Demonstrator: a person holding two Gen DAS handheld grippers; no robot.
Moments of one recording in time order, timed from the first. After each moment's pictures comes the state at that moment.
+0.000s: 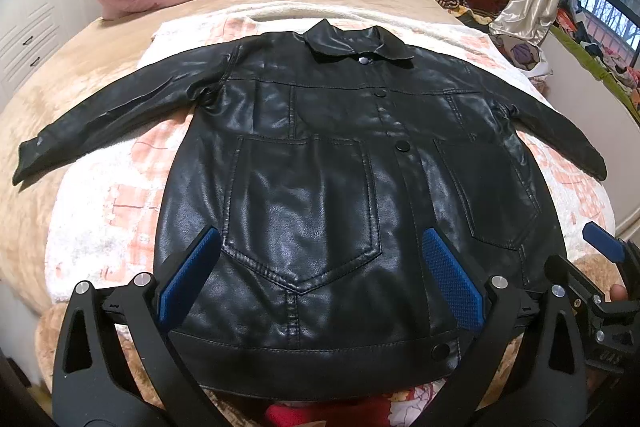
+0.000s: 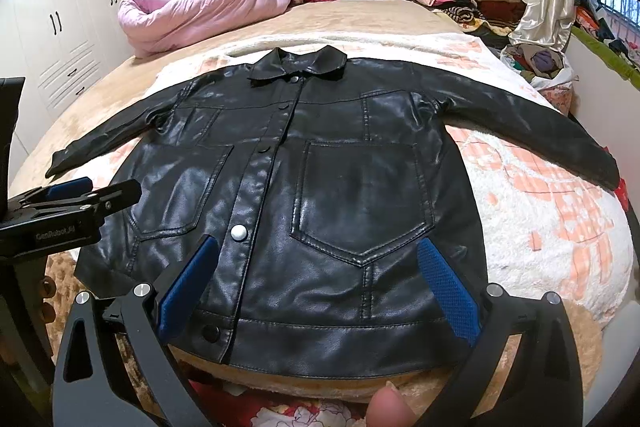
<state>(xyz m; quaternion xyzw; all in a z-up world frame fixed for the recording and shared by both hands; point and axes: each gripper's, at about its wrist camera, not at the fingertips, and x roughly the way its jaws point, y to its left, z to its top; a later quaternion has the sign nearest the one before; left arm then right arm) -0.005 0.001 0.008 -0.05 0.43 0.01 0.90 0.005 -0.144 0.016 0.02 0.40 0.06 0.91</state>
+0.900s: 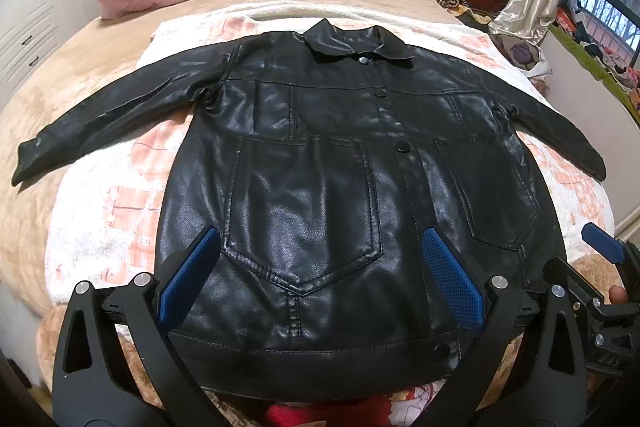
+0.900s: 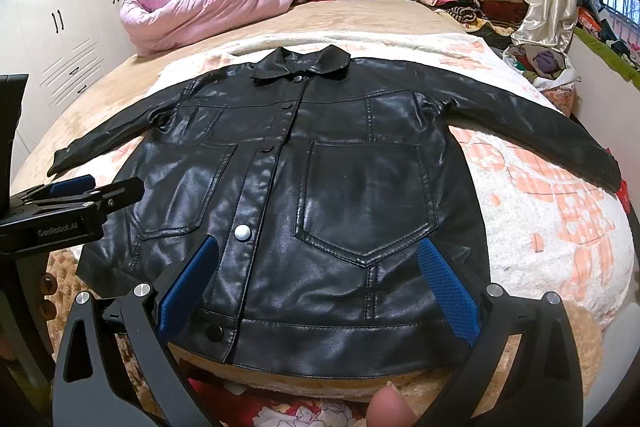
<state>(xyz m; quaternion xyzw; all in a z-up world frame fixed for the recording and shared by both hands) -0.003 0.001 0.009 -0.05 0.43 0.01 0.90 0.005 -0.143 0.016 0.02 0.40 0.07 0.91</state>
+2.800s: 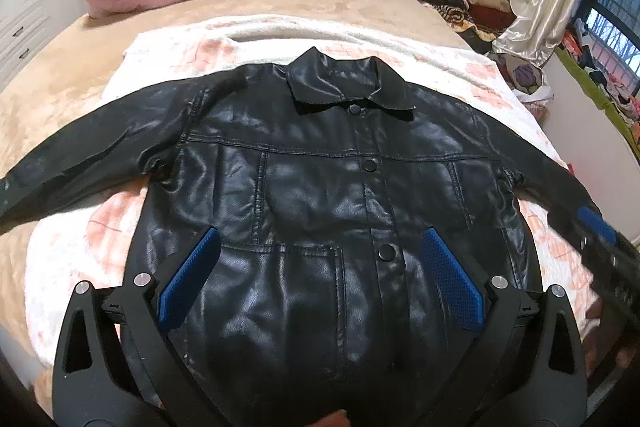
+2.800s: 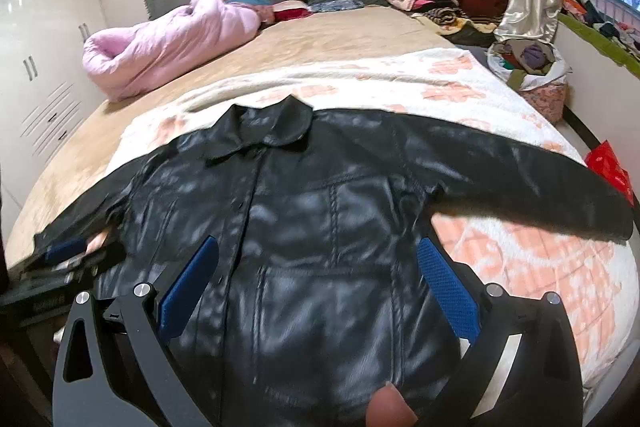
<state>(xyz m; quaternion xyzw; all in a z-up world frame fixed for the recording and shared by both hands) 0.108 -0.005 0.028 -0.09 0.43 0.00 0.90 0.143 -0.189 0.048 0.07 0.39 0.03 0.92</state>
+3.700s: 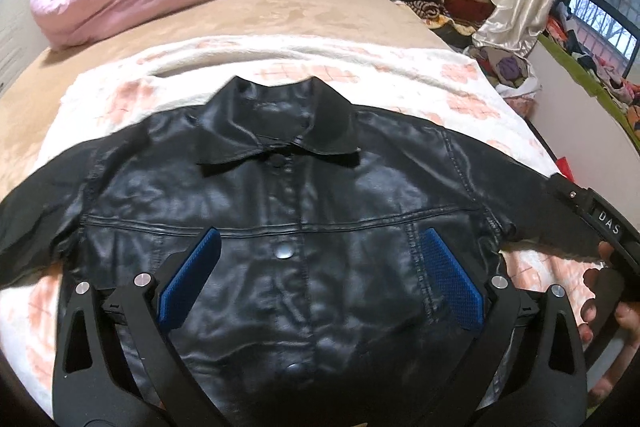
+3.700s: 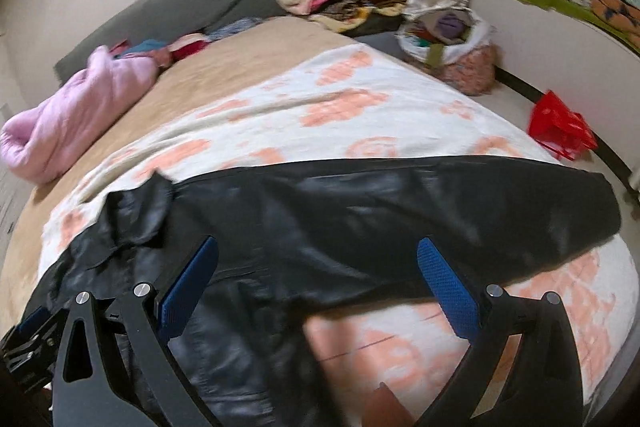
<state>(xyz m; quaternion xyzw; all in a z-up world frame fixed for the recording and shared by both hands) 0.209 -0.087 0.017 -0.06 0.42 -0.03 0.91 0.229 -0.328 0.015 0.16 0.37 -0.13 0.91</state>
